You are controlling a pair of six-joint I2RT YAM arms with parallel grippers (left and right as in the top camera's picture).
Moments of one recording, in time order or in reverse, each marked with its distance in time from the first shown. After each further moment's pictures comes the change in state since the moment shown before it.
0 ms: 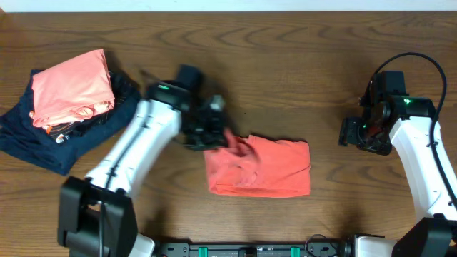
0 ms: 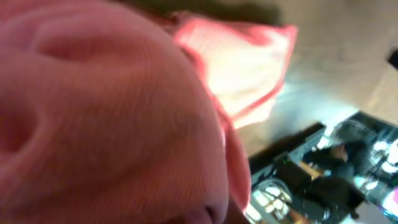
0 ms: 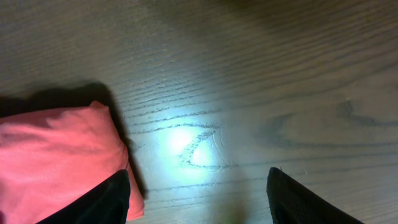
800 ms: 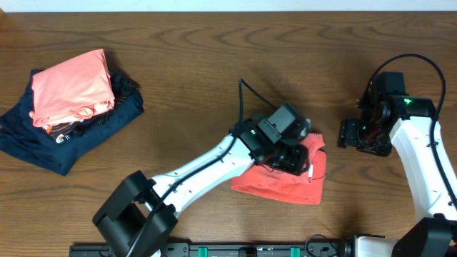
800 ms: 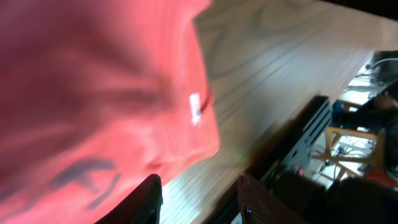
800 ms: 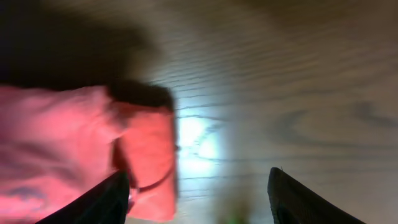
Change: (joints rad) left arm -0.445 0.100 0.002 0.431 -0.124 -0.119; right arm 0.000 0.000 0.000 -0.018 -0.083 -0.059
